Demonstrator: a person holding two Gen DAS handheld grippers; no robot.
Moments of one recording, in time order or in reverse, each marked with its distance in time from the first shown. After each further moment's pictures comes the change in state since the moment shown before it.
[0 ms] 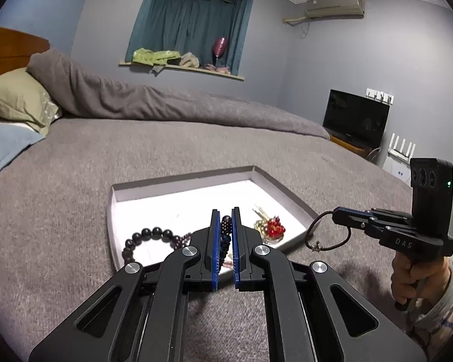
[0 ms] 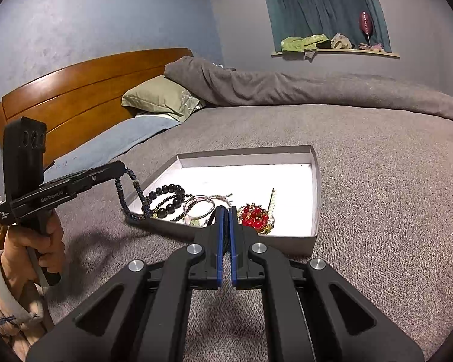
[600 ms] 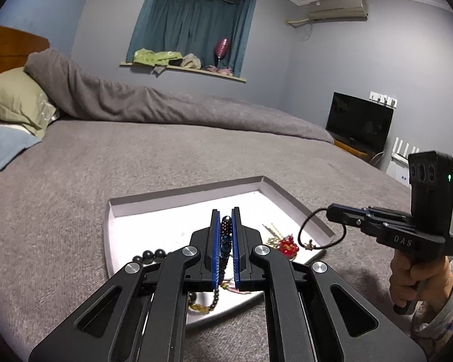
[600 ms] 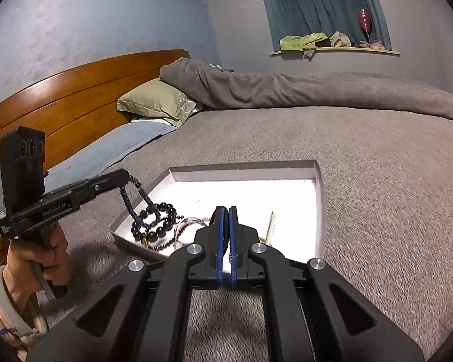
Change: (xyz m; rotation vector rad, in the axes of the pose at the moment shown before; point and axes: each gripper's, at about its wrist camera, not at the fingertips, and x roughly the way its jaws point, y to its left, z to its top) left arm 0.029 0.014 0.015 -0.011 -0.002 0.004; right arm 0.034 -0.008 0.028 0.012 0.003 0.009
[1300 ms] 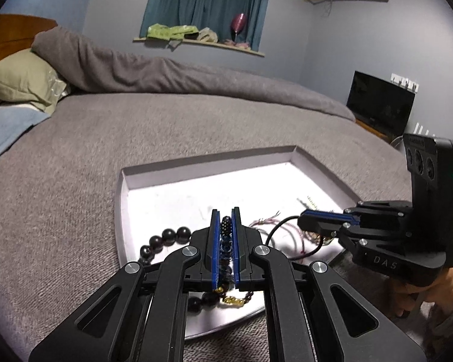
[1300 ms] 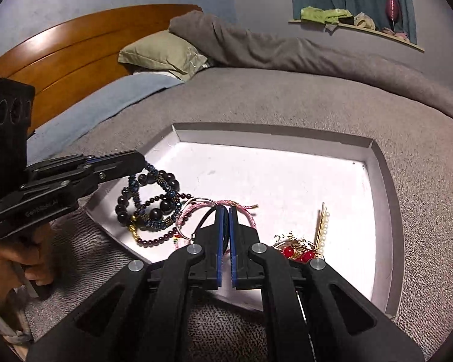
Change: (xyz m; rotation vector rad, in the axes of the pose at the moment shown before) left arm 0.039 0.027 -0.016 -0.016 0.138 0.085; right arm 0.091 0.031 -0.004 -0.092 0.204 -0.013
